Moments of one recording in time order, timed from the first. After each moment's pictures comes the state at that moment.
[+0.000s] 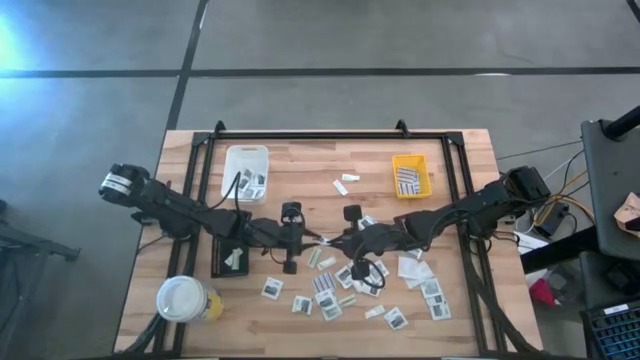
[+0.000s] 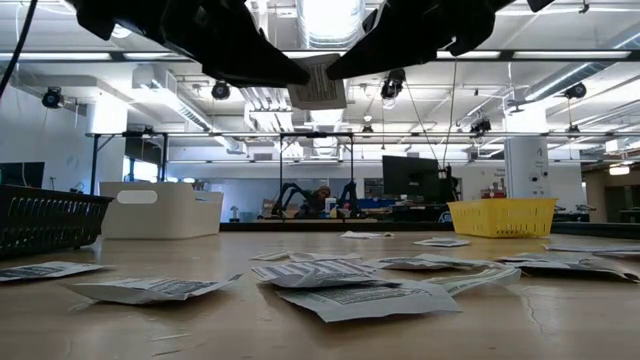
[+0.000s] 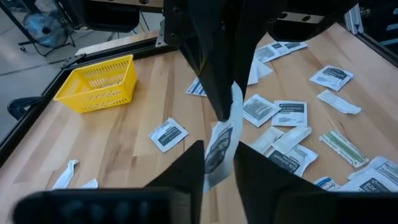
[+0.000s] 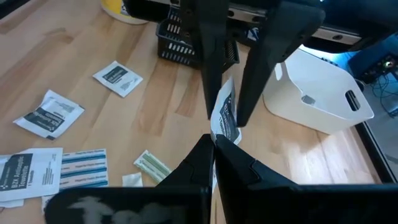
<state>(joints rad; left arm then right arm) -0.27 1.42 0.76 0.29 -0.30 0.09 0.29 1.59 0.96 0.09 0.31 -0.18</state>
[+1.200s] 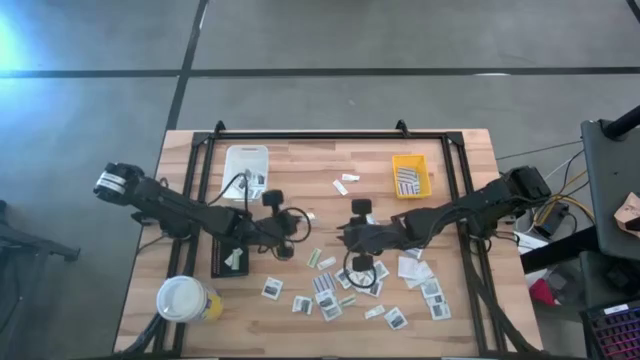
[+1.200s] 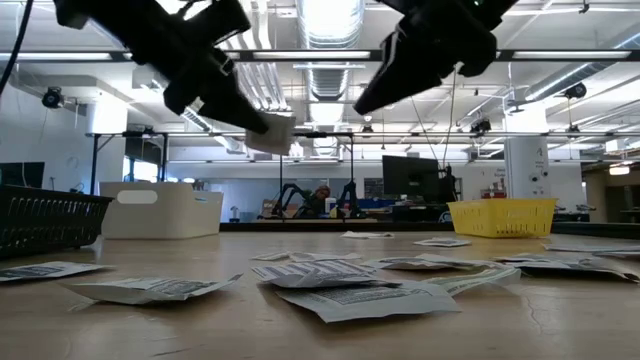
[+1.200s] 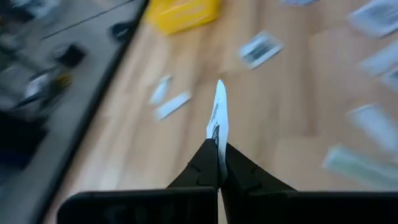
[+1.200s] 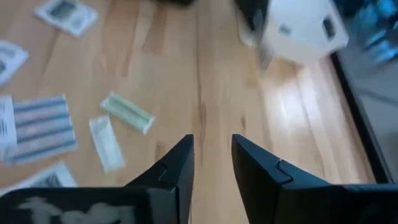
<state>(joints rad) -0.26 1.36 0.78 -0.11 -0.67 0.02 0.28 1.58 1.03 -0.24 0.45 -0.03</state>
